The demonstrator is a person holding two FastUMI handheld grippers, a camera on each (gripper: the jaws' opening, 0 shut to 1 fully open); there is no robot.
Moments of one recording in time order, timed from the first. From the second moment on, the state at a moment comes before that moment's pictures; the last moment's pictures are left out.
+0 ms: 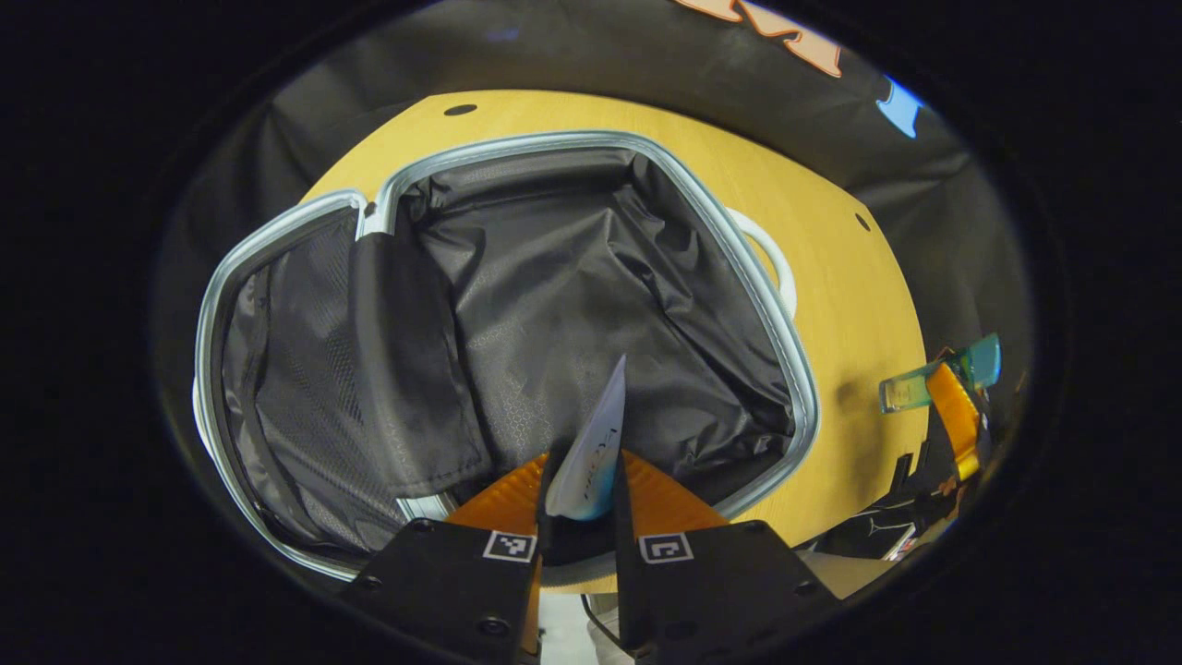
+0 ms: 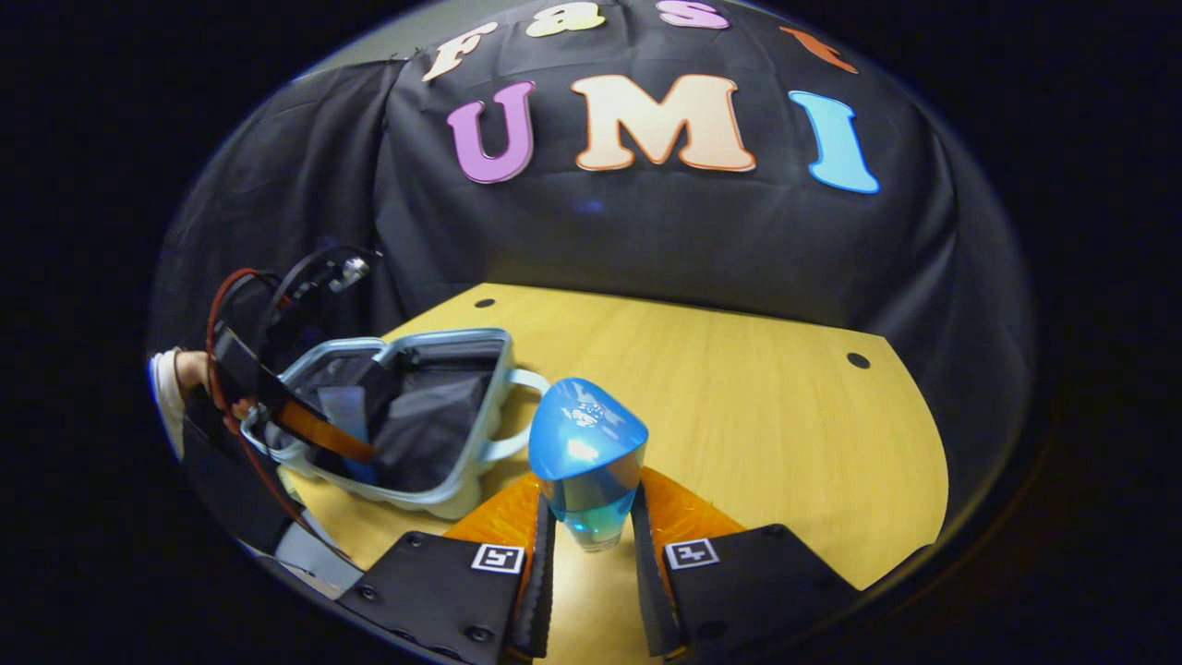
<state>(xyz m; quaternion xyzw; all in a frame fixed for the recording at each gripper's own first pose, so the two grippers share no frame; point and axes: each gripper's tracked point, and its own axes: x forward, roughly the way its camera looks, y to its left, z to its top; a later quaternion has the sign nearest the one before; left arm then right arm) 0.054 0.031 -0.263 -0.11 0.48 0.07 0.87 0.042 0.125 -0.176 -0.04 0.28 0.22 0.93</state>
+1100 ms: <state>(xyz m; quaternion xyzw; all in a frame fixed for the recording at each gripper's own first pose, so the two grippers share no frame) -0.005 0.082 -0.164 -0.18 0.35 0.13 0.91 0.019 0.283 -0.252 -0.06 0.40 0.34 0.85</state>
